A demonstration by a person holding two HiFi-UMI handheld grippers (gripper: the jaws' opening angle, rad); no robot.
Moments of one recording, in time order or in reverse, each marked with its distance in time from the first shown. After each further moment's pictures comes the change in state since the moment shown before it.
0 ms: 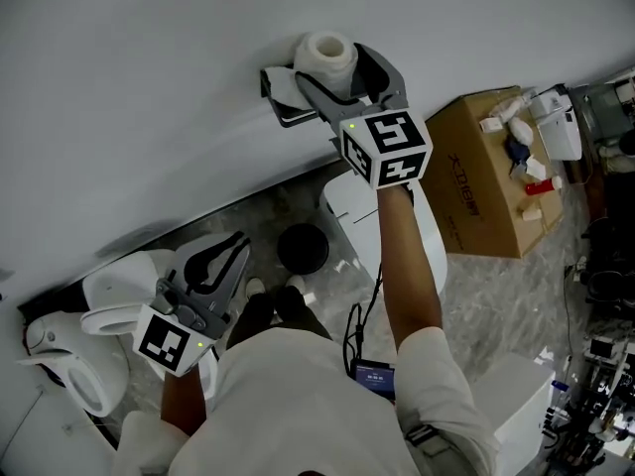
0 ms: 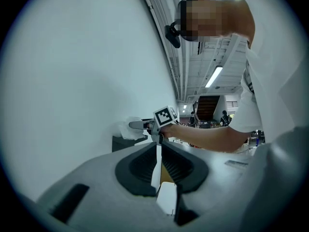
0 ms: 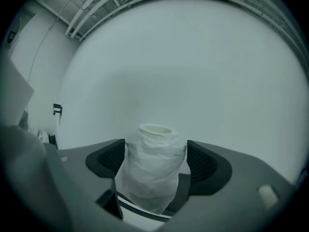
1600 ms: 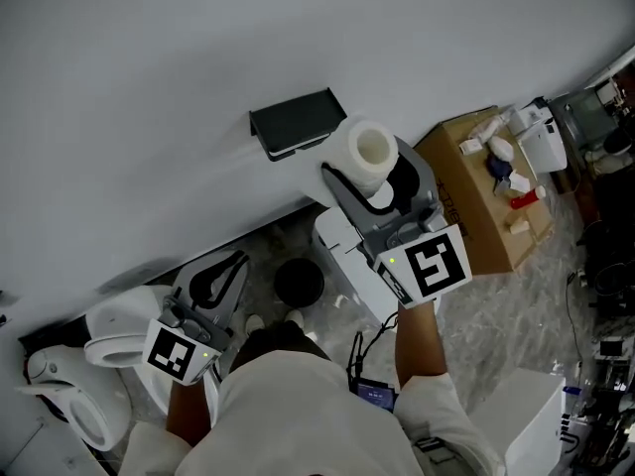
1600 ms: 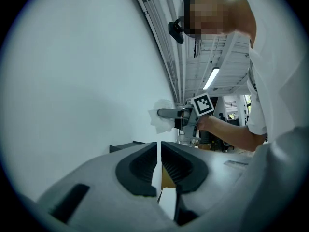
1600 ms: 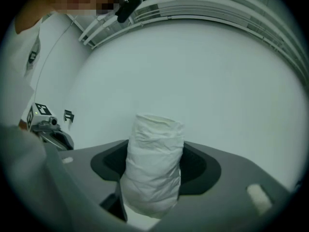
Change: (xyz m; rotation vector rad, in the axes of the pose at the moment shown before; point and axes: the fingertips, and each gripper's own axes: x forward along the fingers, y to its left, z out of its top) left arm 0.001 -0.016 0.023 0.037 -0.070 -0.005; right arm -0.150 0.047 0.074 -0.079 -0.113 0.003
